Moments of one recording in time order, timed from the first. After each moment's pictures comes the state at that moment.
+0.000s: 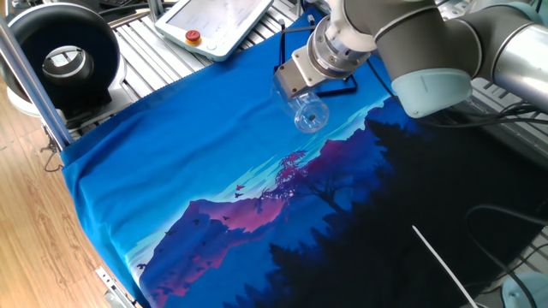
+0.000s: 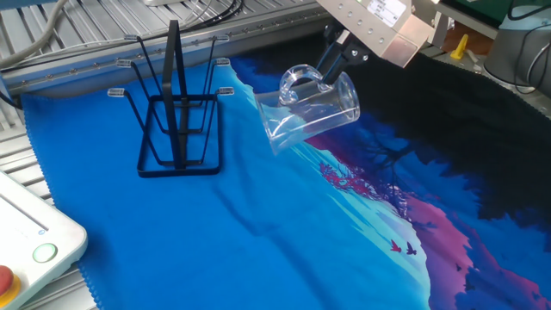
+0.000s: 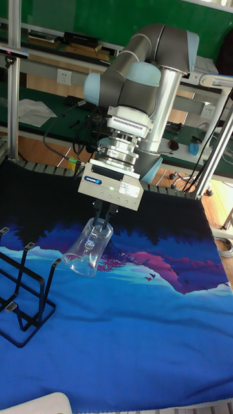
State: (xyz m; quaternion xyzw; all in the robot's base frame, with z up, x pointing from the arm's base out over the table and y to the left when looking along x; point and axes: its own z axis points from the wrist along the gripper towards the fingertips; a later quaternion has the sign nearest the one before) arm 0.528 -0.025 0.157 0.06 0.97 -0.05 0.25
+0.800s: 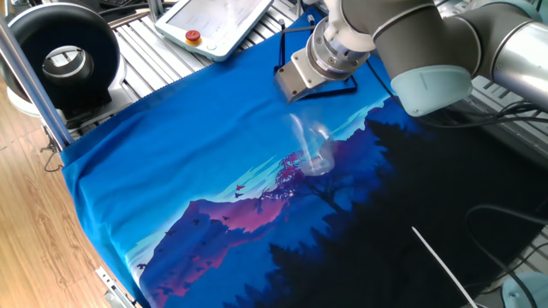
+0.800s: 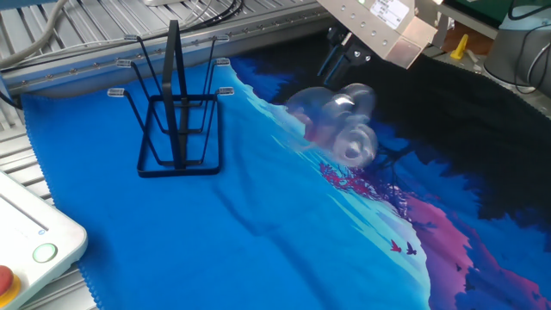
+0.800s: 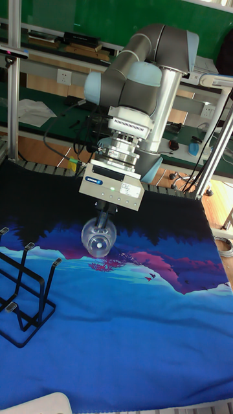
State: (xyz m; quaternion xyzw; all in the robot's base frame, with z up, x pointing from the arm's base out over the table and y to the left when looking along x) arm 0.524 -0.023 0.155 0.06 0.97 -0.05 0.24
